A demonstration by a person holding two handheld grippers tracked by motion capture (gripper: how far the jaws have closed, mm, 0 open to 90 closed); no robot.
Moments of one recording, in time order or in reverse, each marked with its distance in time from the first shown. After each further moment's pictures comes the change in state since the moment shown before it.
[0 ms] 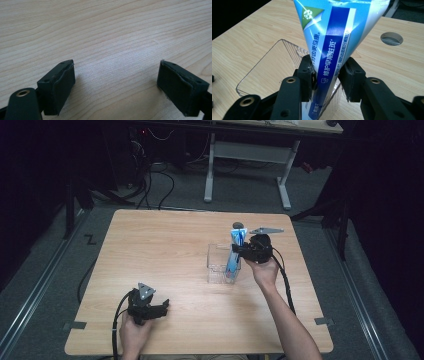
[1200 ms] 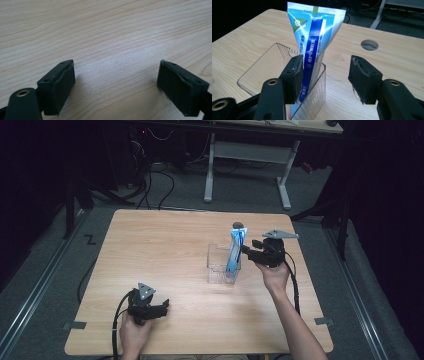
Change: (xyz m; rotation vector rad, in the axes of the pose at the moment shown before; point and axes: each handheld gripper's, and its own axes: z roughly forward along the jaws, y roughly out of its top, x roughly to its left) left arm 0.000 0.000 0.000 -0.001 0.000 -0.001; right arm -0.004 -0.008 -0.039 -0.088 -0.072 -0.009
